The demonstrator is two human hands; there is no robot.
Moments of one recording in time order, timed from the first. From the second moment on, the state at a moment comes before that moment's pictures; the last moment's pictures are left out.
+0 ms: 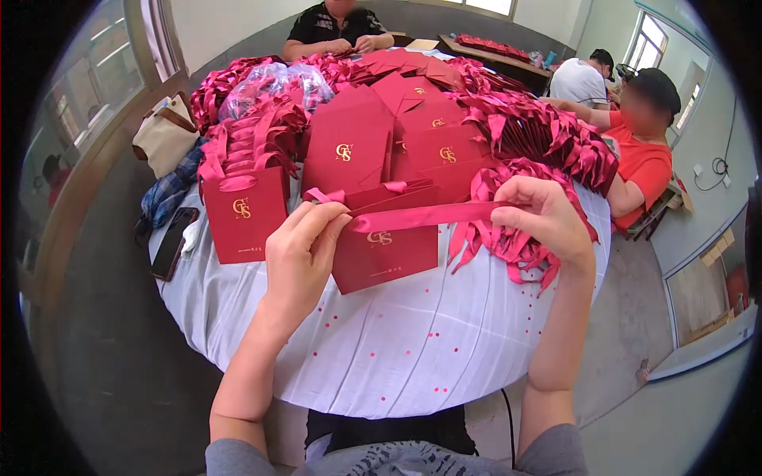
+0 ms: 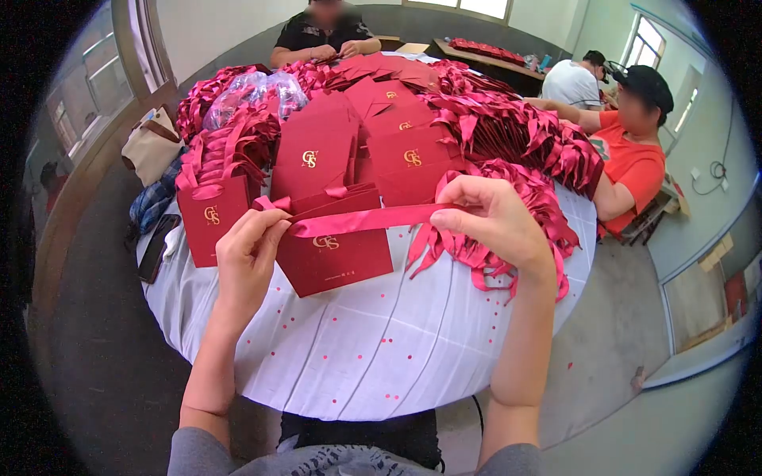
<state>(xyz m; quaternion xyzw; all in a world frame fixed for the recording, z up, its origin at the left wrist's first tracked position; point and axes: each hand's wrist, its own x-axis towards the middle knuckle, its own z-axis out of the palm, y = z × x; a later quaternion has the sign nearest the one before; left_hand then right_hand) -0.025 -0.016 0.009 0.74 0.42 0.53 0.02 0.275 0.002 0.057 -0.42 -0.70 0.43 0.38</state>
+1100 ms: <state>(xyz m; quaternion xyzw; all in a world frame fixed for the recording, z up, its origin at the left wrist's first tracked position) 0.014 0.036 0.057 0.82 0.42 0.36 0.17 0.211 -0.007 0.032 -0.20 -0.57 0.62 0.50</state>
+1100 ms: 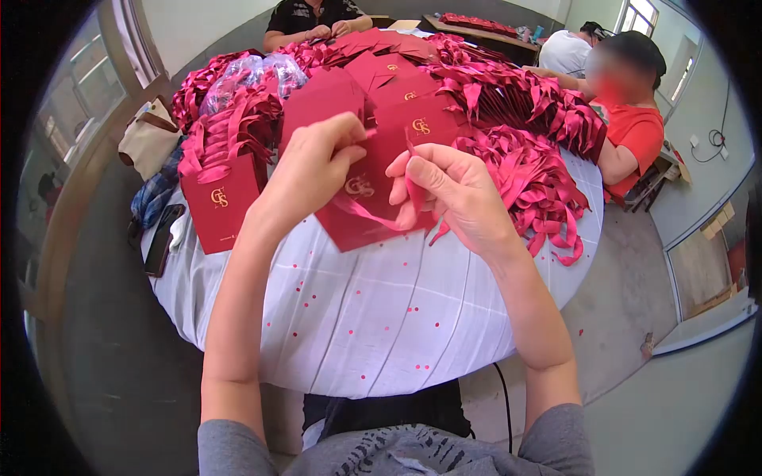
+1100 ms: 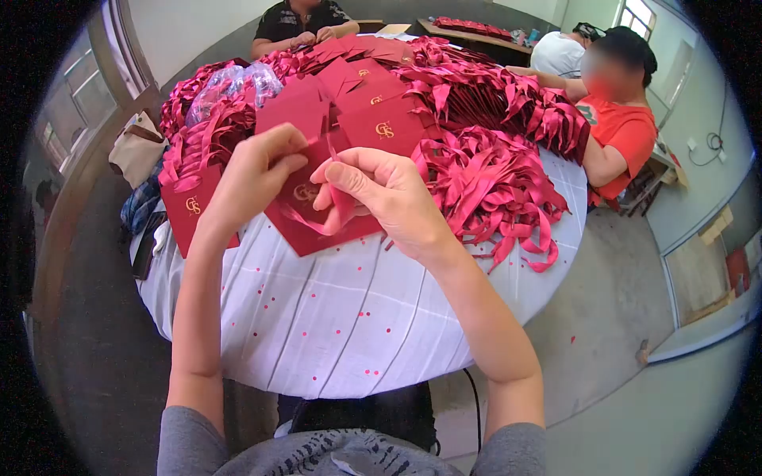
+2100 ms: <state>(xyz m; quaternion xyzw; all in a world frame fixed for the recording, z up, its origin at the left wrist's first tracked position) 0.025 0.033 0.059 0.71 0.33 0.40 0.48 0.196 -0.013 0.026 -0.43 -0.64 0.32 0.55</state>
